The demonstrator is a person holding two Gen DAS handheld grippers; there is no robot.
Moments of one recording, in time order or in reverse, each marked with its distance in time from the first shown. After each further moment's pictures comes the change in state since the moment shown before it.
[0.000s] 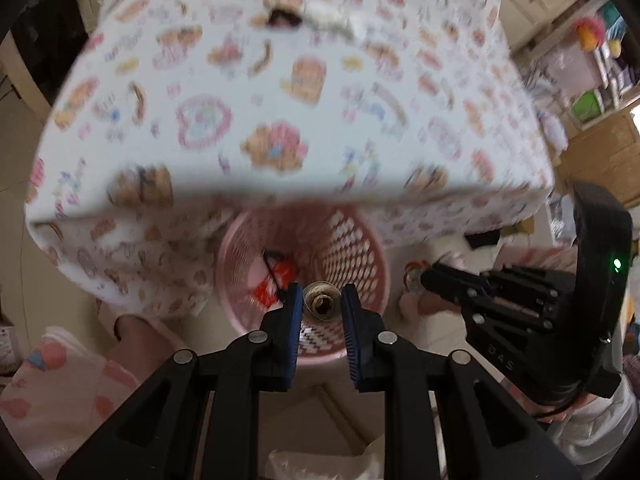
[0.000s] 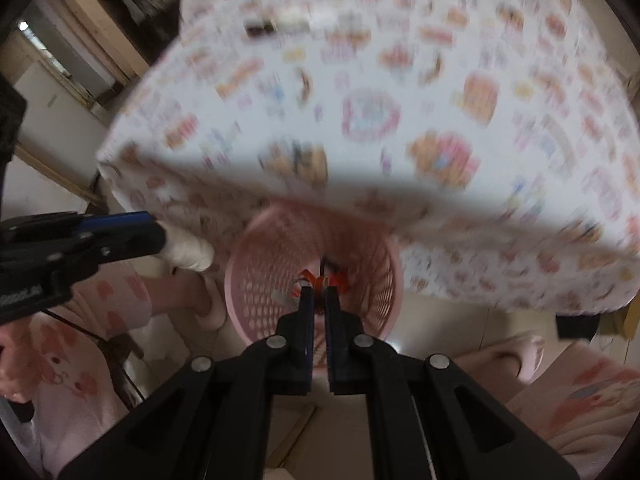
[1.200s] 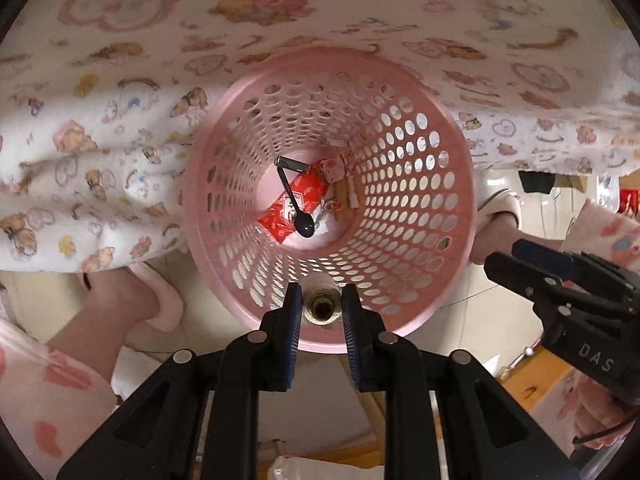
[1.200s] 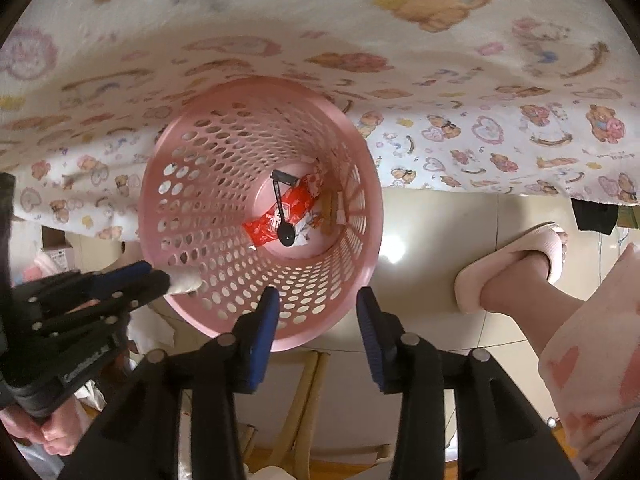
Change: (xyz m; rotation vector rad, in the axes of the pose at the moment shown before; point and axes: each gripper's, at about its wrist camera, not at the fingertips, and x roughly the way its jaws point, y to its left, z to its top) left arm 0.146 0.027 -0.020 -0.081 0.327 0.061; right arm 0.101 -0.048 -0.025 0.275 0.312 -0.056
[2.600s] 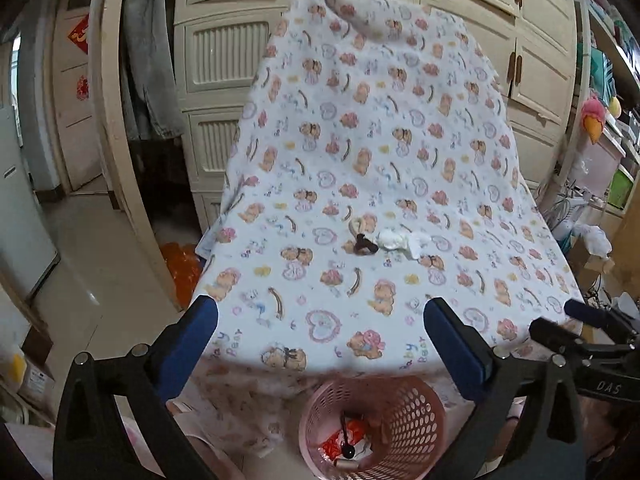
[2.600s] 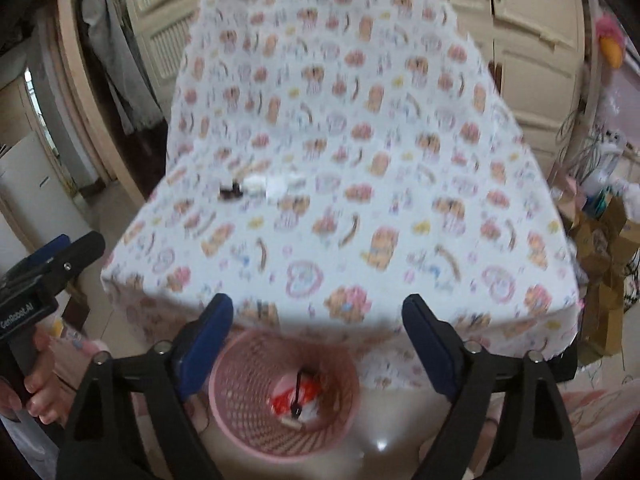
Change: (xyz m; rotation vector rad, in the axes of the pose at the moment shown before) left arm -0.246 -0.005 -0.072 -0.027 -1.060 0.178; right arm -0.198 0.024 -0.042 -0.184 -0.838 0.014
